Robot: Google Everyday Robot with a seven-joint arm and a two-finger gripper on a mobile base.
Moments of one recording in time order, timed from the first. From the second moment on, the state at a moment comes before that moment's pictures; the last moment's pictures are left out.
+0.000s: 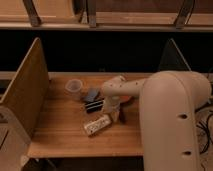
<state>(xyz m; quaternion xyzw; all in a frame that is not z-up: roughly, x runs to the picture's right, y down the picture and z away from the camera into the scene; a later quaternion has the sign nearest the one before) 0.025 0.173 0.879 -0.22 0.31 0.81 0.44</state>
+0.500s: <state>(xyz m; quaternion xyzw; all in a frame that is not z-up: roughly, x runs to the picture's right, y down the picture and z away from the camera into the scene) 0.029 0.163 0.875 -0.22 0.30 0.81 0.45</state>
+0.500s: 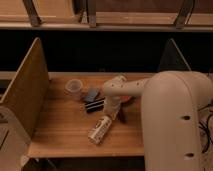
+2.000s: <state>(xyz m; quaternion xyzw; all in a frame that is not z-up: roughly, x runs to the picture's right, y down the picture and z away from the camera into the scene) 0.001 0.056 0.826 -0.19 0.12 0.77 0.60</state>
